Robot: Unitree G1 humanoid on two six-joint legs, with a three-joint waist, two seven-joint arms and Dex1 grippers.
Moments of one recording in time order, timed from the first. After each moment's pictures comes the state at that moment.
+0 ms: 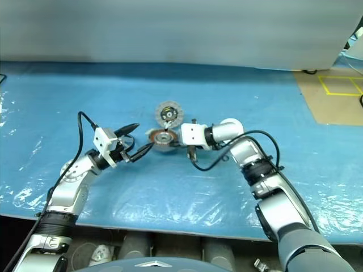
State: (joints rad) left arm -0.21 0.41 0.02 0.10 -0.31 -0.14 -0.83; right arm -0.68 -0.45 0.39 0.32 -0.05 -0.20 1.26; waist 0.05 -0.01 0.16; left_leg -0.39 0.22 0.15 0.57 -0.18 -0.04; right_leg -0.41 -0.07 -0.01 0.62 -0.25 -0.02
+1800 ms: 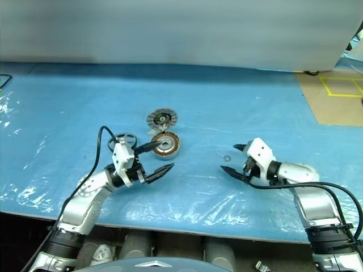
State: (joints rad) left arm -0.08 0.33 -0.12 -0.08 -0.35 -0.03 -0.88; right arm -0.08 -0.69 -0.03 -0.12 0.20 0.26 0.91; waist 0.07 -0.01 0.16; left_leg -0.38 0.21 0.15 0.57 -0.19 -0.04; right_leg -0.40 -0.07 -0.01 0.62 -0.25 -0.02
